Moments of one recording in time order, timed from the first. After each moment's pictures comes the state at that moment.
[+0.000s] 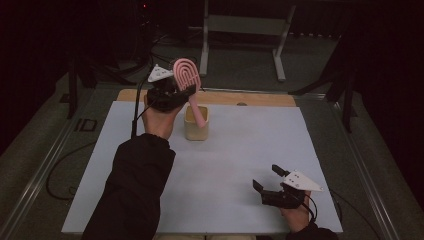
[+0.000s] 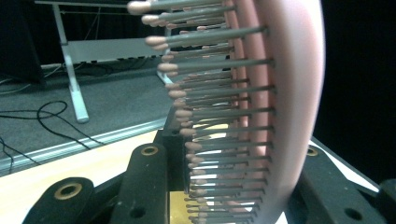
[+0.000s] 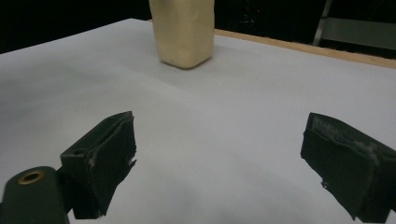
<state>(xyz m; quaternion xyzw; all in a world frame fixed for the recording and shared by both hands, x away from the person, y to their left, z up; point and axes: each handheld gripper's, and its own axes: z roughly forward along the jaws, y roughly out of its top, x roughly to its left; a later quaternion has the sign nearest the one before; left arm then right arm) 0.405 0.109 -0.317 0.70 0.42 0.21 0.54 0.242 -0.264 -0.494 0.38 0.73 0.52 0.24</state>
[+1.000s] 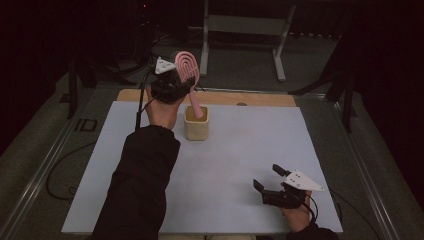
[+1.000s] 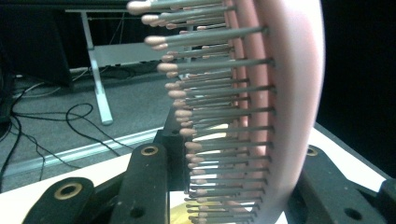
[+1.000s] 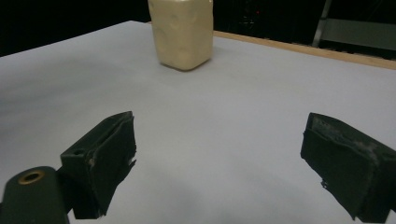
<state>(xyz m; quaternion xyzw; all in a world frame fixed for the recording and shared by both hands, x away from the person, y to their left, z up) 0.433 0.101 -0.320 0.70 0.44 0.25 0.51 0.242 -0.265 -0.493 0.38 0.72 0.52 0.24</state>
